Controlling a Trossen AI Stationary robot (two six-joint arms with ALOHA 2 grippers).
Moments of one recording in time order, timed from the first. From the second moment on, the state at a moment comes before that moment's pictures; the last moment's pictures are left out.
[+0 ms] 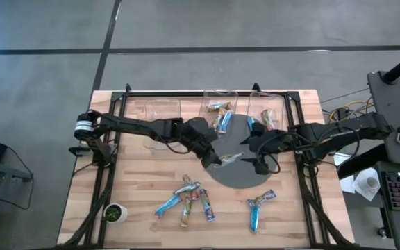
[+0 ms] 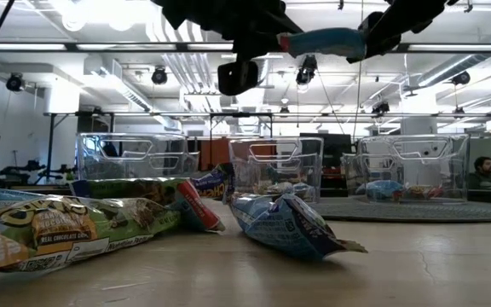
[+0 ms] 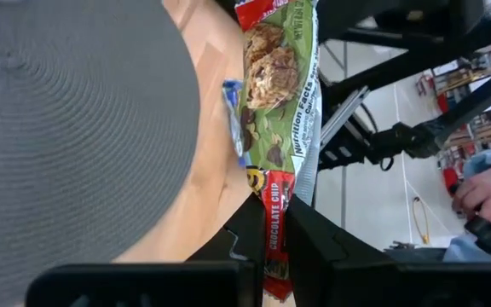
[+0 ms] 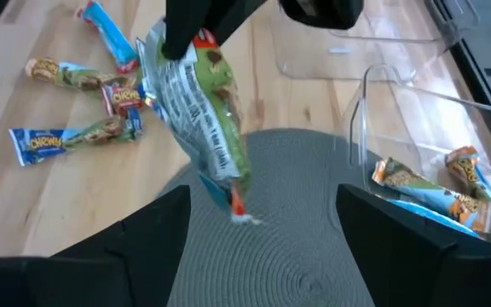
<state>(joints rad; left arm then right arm) 0.04 1.71 1.35 -0.17 0.41 -0.73 0.17 1.06 0.89 -0.55 0.17 0.07</state>
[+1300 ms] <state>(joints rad) 0.04 1.76 1.35 -0.08 0.36 -0.76 0.17 1.14 0.88 -0.46 0.14 0.16</state>
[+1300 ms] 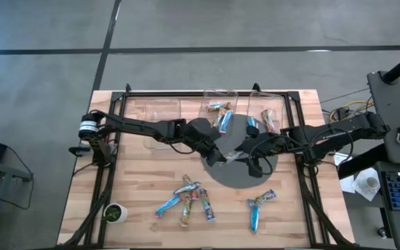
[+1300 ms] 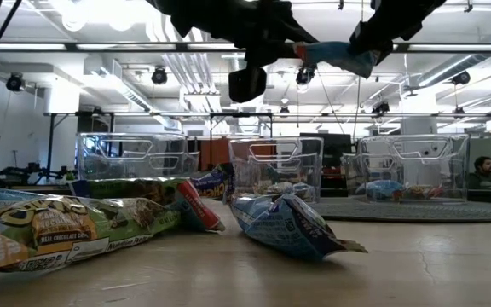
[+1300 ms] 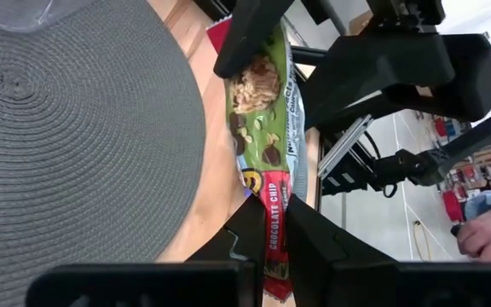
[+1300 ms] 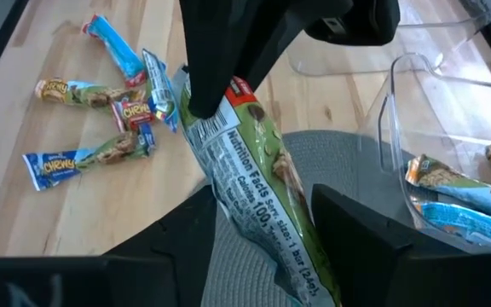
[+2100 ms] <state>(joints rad) 0.04 1.75 1.39 -0.08 0.26 -0.76 0.16 1.14 0.88 -0.48 0.18 0.22</state>
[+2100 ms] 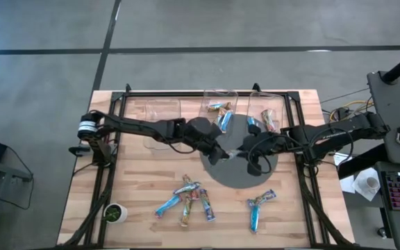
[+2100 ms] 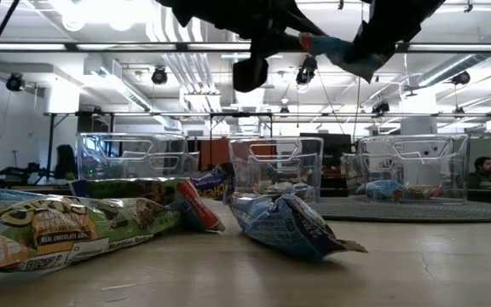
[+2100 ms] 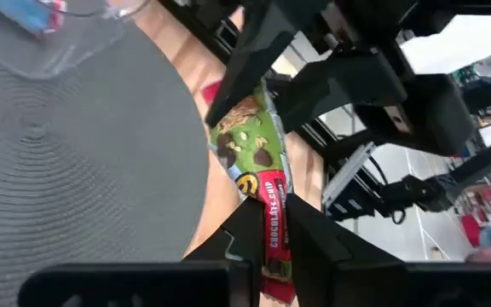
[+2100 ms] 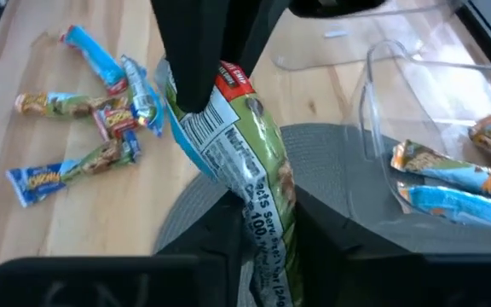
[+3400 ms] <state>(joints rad) 0.02 1.24 0.96 -0.67 -0.59 -0.86 -0.20 1.04 0.84 -1.00 0.70 1.23</state>
